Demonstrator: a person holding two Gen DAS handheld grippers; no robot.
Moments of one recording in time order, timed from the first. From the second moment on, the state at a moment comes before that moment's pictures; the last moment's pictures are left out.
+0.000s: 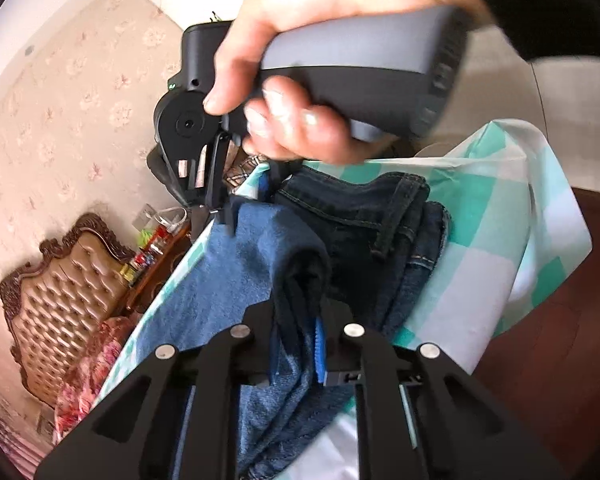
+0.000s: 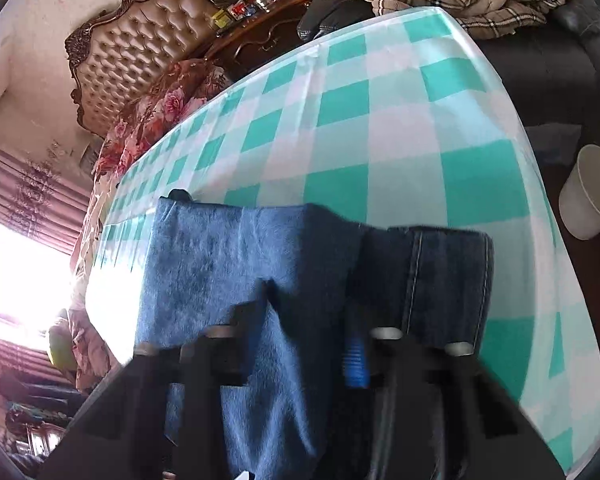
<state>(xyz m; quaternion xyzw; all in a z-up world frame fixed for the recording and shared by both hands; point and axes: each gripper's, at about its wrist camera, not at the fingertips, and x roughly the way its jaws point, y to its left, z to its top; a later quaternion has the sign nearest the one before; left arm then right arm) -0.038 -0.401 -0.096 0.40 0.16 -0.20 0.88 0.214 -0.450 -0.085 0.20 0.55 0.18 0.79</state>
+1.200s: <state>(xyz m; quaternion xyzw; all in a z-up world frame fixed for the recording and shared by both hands) -0.039 -0.438 -0.133 0.48 0.09 -0.21 0.85 0.203 -0.486 -0.070 0.08 0.47 0.07 0.87</state>
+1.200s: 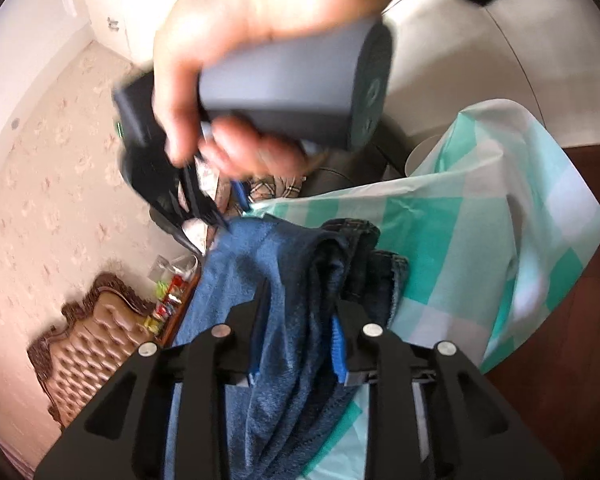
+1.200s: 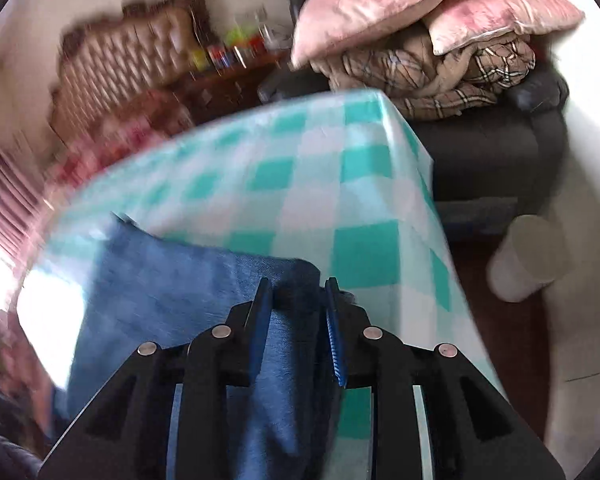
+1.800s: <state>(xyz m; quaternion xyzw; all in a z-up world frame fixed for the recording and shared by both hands) 0.089 -0.295 -0.023 0.13 0.21 -0.27 0.93 0.098 -0.461 -0.041 0.06 0.40 -0.11 0.91</state>
